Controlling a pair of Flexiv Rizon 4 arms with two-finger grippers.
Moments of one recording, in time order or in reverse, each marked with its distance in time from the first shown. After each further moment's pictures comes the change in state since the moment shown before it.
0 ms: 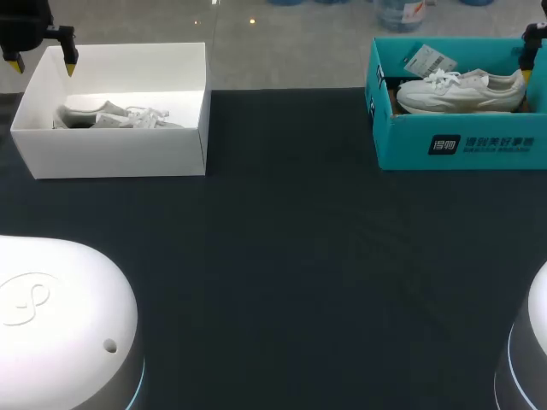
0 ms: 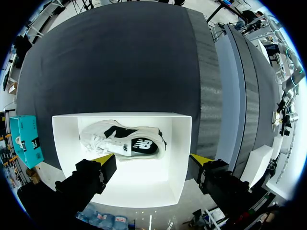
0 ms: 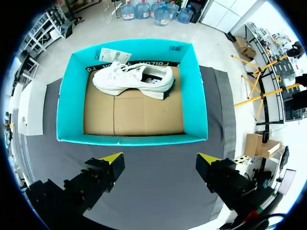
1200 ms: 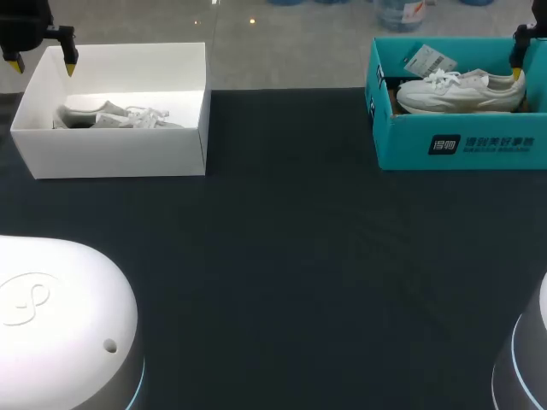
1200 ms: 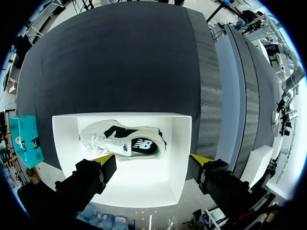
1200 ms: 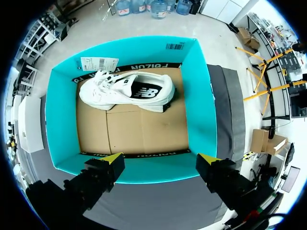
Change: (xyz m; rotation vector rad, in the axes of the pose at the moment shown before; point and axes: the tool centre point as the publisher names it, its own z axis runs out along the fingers) left arm 0.000 0.000 0.000 0.000 0.000 0.000; right arm -0.007 0.056 0.051 0.072 0.056 0.049
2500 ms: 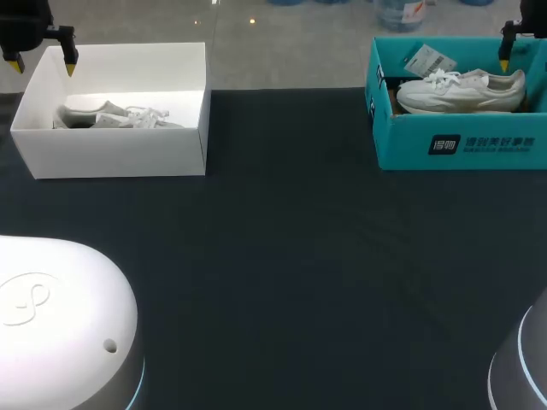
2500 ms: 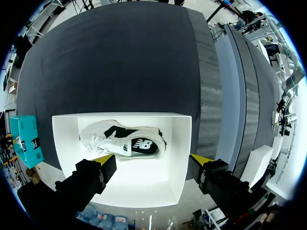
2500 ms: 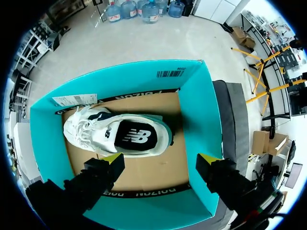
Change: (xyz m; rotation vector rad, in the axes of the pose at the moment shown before) left arm 0.000 0.000 0.000 0.000 0.000 0.000; right arm -0.010 0.099 0.052 -0.036 -0.017 0.066
